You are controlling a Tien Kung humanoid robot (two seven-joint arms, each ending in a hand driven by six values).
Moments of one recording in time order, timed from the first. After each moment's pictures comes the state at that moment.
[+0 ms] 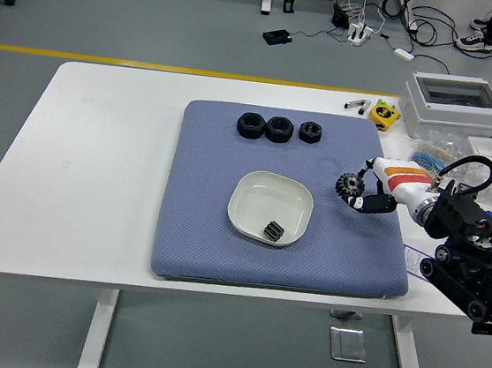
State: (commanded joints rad) left arm -0.12 0.06 -0.25 -0.23 -0.09 0.29 0.06; right arm 0.91 -0.30 0.30 0.77 -1.56 -0.32 -0.05
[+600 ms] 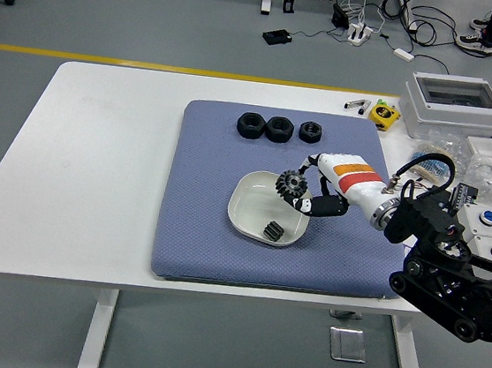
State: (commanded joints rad) left arm -0.10 0.06 -0.25 -0.23 -0.10 0.29 0.05; right arm 0.91 -0.28 0.27 1.06 -1.61 -0.35 -0.09
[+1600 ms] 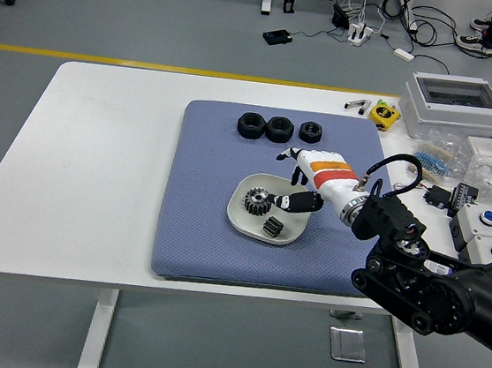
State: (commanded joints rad) left arm -0.11 0.06 -0.22 -0.24 -0.13 0.29 0.04; right arm 0.93 -0.16 0.26 0.93 -1.61 -0.40 -0.18
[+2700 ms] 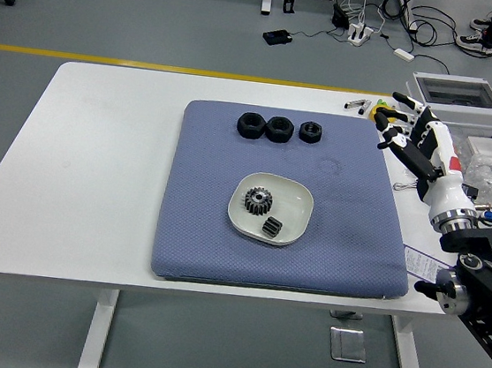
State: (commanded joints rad) left arm -0.11 0.06 -0.22 -0.23 -0.13 0.28 0.04; right arm 0.54 -0.41 0.73 1.33 -0.52 -0.50 0.32
